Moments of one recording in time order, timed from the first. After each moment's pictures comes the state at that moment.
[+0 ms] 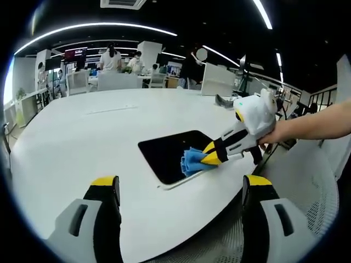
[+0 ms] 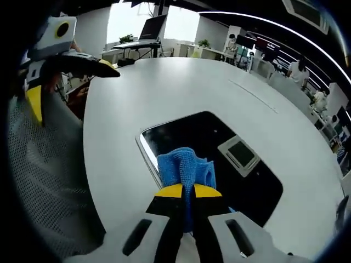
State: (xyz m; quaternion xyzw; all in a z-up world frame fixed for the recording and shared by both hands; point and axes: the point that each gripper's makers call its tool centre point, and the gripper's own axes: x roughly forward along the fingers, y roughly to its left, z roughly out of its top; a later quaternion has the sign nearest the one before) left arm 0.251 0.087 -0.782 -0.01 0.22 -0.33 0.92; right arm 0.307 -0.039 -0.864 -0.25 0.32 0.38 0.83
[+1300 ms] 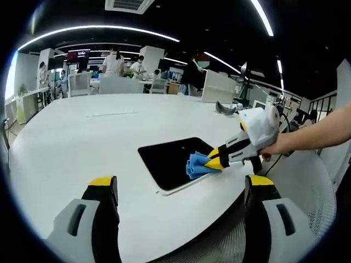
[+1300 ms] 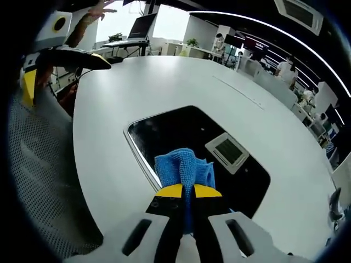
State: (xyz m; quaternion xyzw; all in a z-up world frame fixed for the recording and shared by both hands) left arm 0.252 0.086 -0.773 -0.03 0.20 -0.33 0.92; right arm 0.309 -0.053 -0.864 -0.27 0.31 0.33 0.85
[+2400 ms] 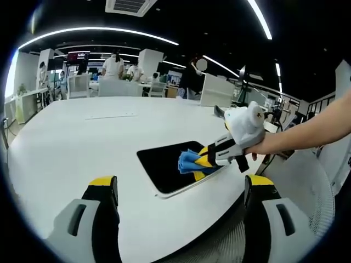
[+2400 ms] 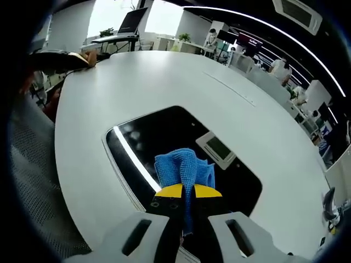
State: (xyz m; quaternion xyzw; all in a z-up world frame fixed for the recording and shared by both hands) left arm 0.253 0.086 -0.769 -0.04 0.18 -0.33 0.92; right arm 0.342 -0.054 -0.866 -0.28 0.32 0.29 0.86
